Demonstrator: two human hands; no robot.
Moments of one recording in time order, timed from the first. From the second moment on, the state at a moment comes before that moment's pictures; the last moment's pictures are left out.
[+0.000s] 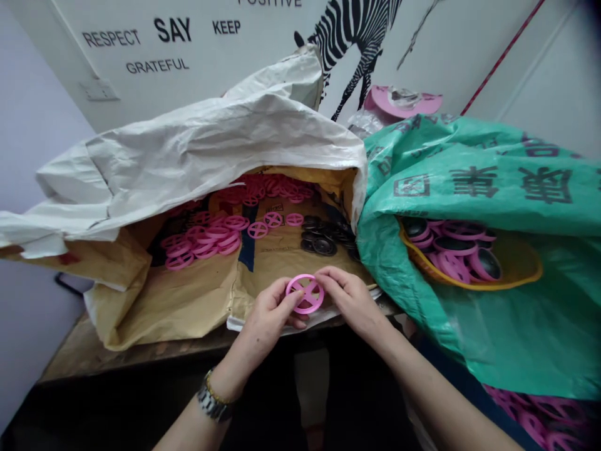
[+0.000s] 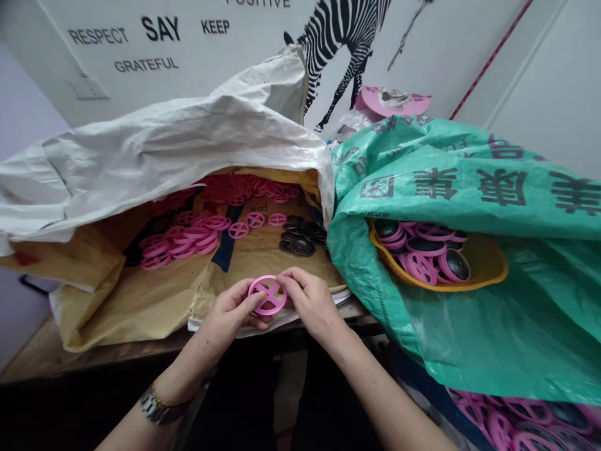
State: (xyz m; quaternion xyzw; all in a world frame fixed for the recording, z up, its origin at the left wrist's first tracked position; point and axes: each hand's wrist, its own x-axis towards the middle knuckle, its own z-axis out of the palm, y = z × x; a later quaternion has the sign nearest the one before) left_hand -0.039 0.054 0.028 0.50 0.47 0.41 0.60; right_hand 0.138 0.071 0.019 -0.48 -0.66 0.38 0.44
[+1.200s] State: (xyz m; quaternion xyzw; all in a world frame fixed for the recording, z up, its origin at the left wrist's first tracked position) left_hand -0.041 0.051 0.014 0.42 0.45 0.46 0.64; right_hand 0.140 0.071 0.017 -0.50 -0.56 0.44 0.49
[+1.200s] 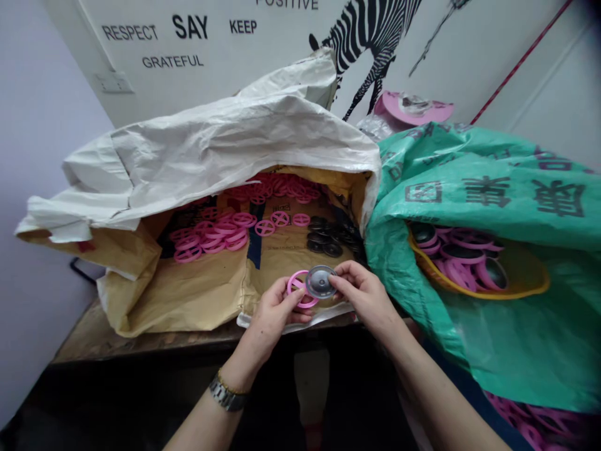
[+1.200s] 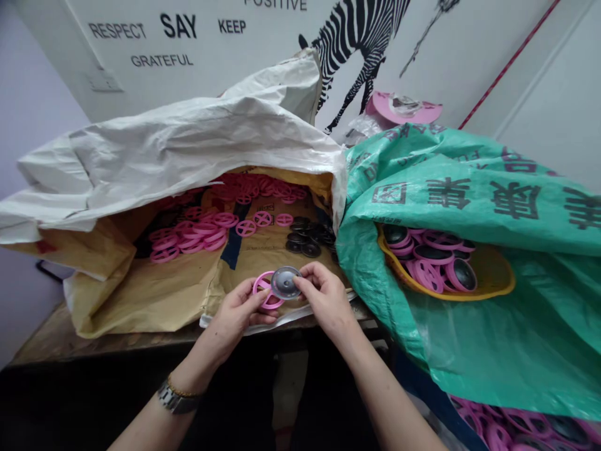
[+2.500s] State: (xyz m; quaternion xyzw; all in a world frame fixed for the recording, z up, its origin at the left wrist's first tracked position) left_hand -0.019 0.022 0.024 0.64 0.44 0.36 0.51; right_hand 0.136 0.029 0.011 -0.46 -0.49 0.53 0.52
